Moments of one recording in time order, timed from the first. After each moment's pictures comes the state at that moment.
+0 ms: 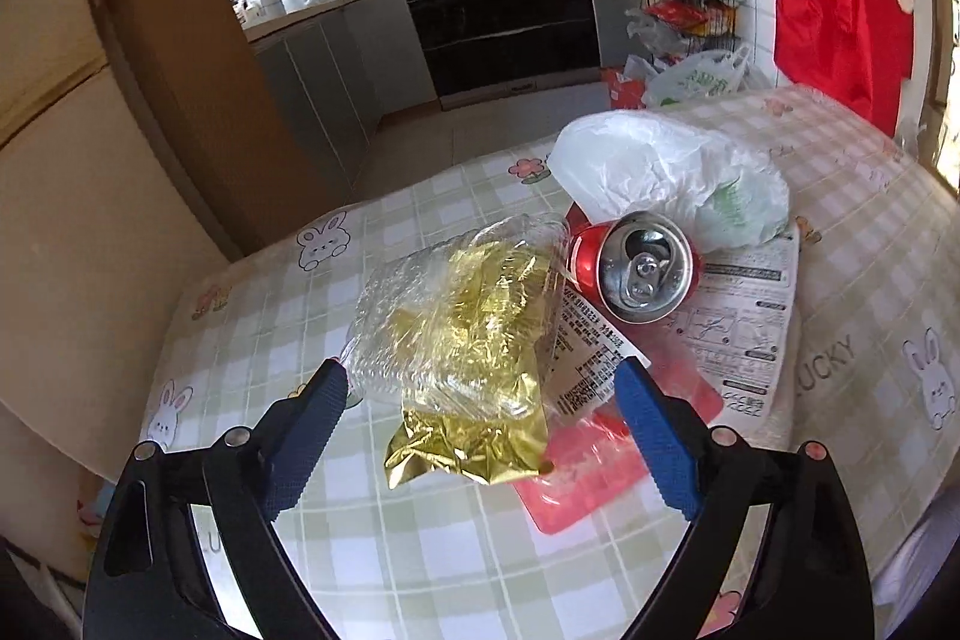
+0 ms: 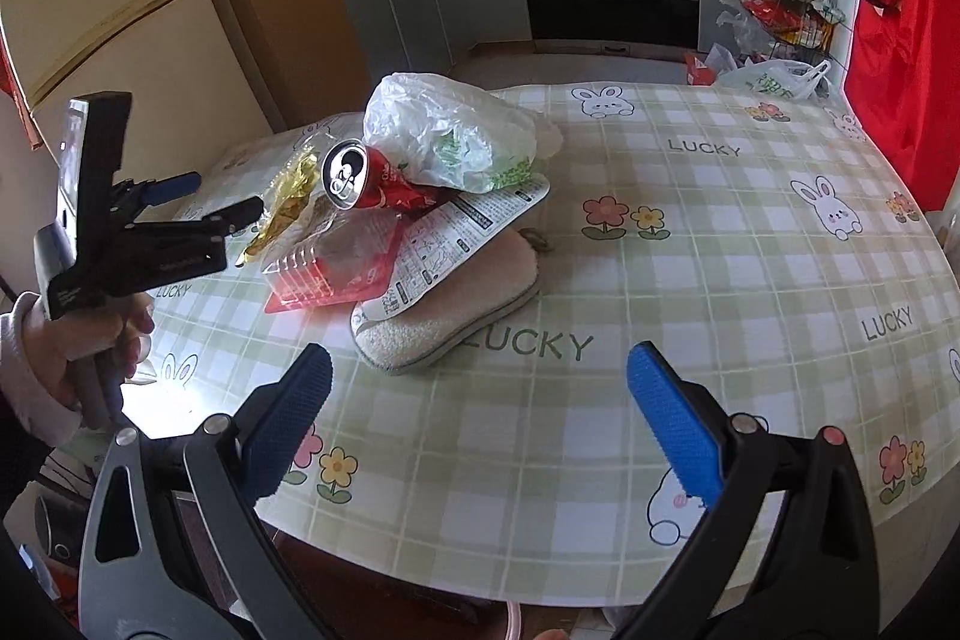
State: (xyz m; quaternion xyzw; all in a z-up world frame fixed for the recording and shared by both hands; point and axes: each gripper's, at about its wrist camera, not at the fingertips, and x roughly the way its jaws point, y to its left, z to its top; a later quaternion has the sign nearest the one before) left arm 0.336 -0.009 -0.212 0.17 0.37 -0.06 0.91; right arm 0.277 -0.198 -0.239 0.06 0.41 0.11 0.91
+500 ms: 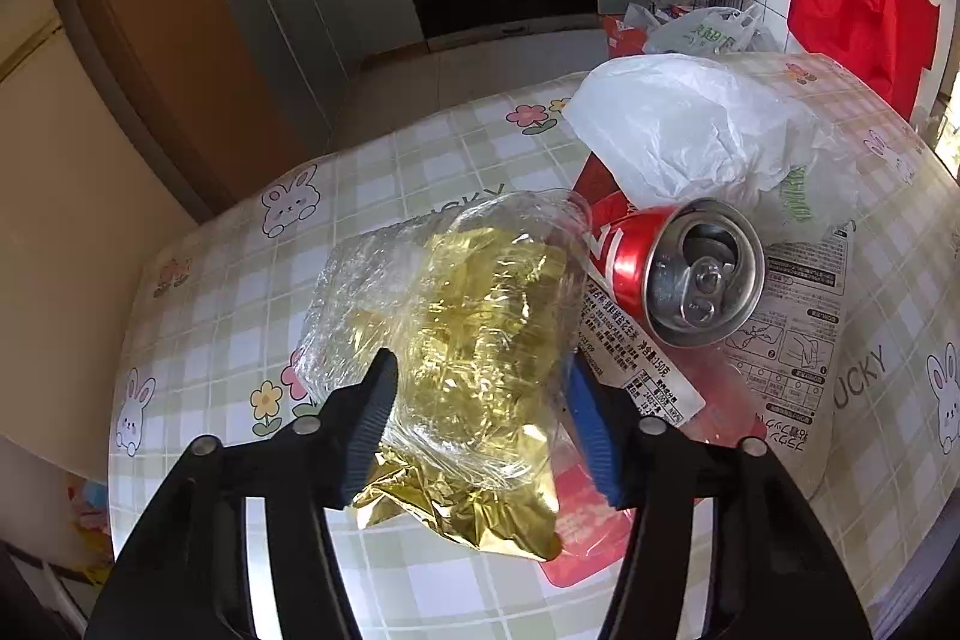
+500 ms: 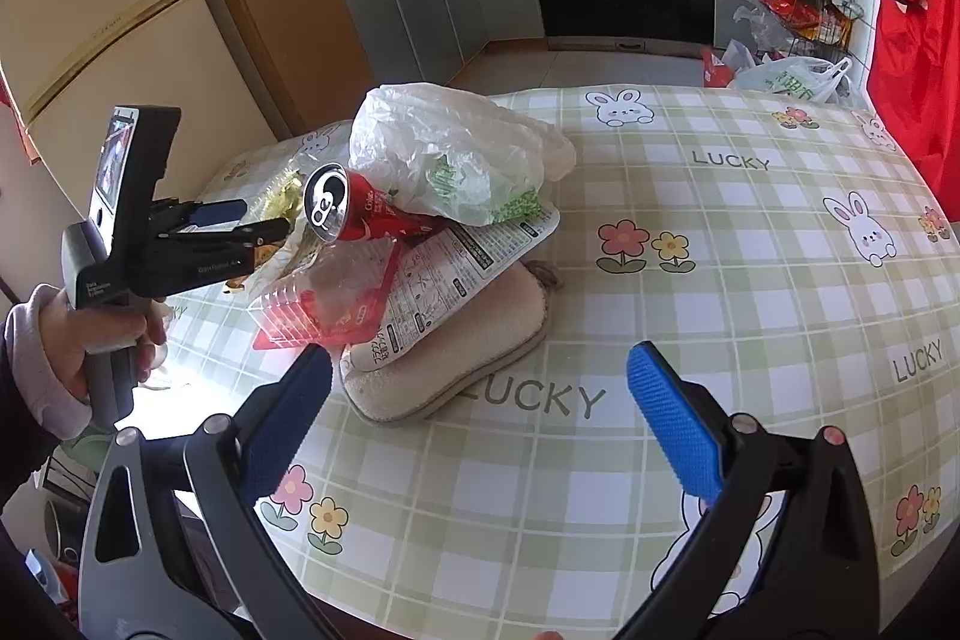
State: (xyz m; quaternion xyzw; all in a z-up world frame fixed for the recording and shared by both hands) left arm 0.390 0.003 -0.232 0.14 0.44 -0.07 0.89; right arm 0.313 -0.199 -0.248 0.07 0.41 0.13 0.90
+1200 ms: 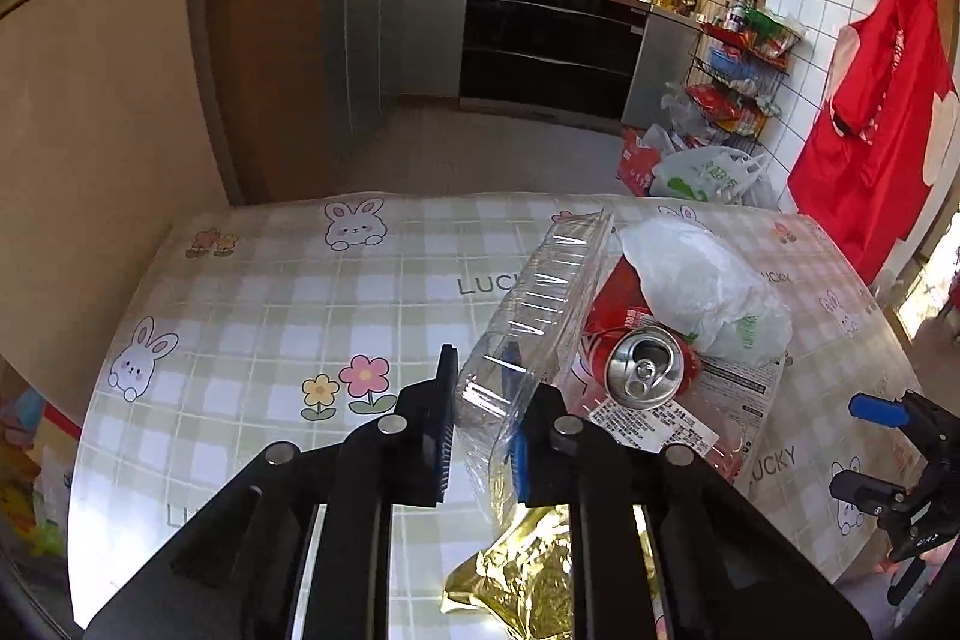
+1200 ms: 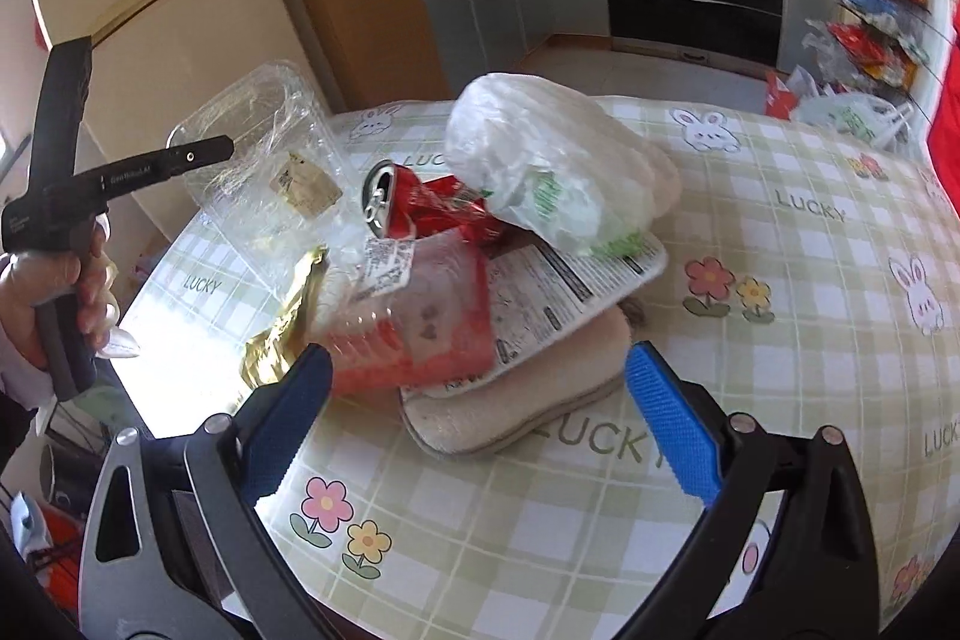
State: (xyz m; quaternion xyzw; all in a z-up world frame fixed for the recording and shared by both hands) left arm 0.356 0.084 -0.168 -0.02 0.38 -0.06 0.92; right arm 0.343 -0.143 -0.243 0.00 0.41 0.21 0.89
